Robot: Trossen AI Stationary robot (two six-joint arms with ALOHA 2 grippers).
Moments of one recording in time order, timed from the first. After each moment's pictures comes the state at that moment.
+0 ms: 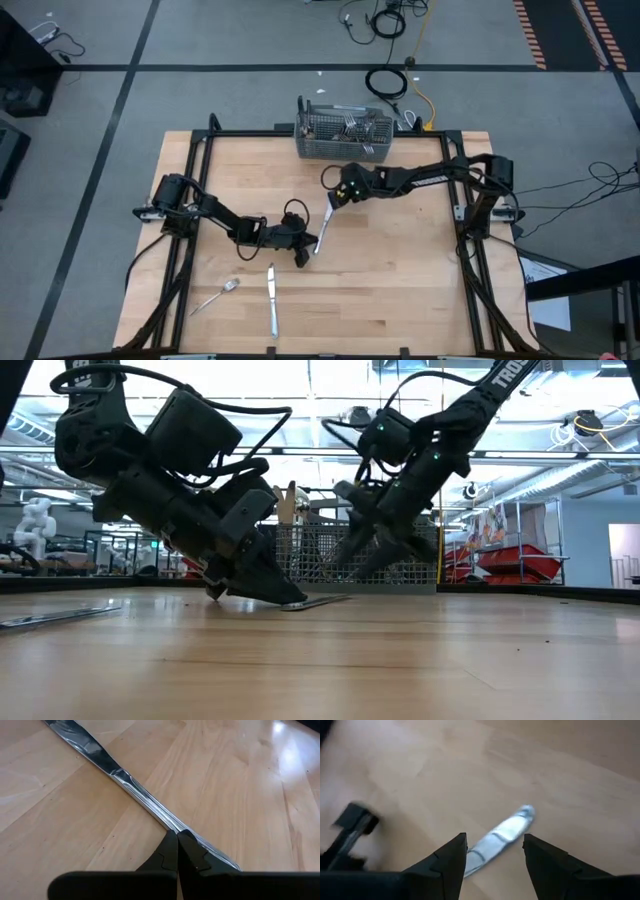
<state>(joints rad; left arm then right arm) -0.18 1.97 0.59 0.69 -0.23 -0.58 -0.24 1.78 0.96 -0.03 0.04 0.84</state>
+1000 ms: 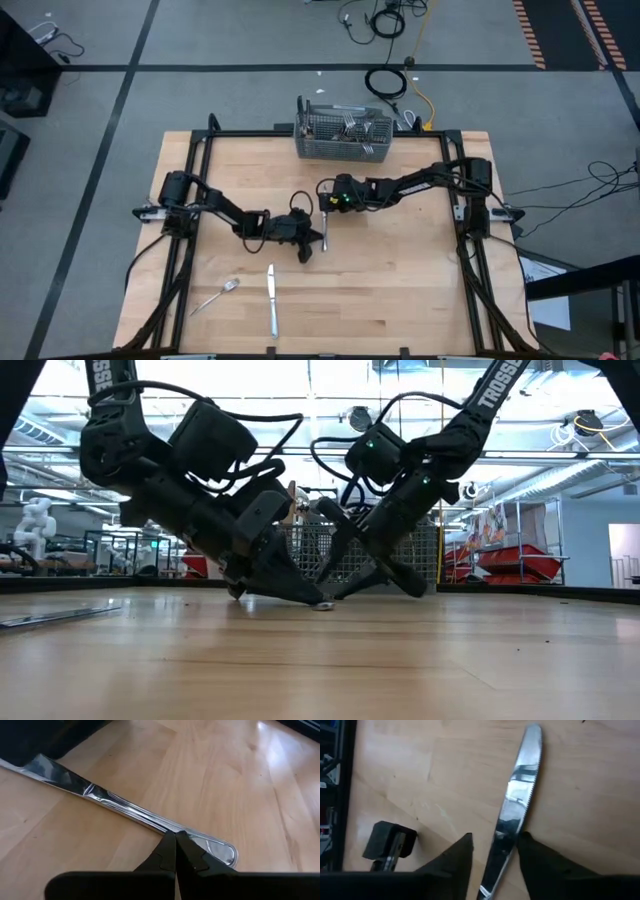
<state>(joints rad) -0.10 1.99 0.62 0.74 -0.10 -0.48 -0.18 1.95 0.96 0.19 0.01 1.23</state>
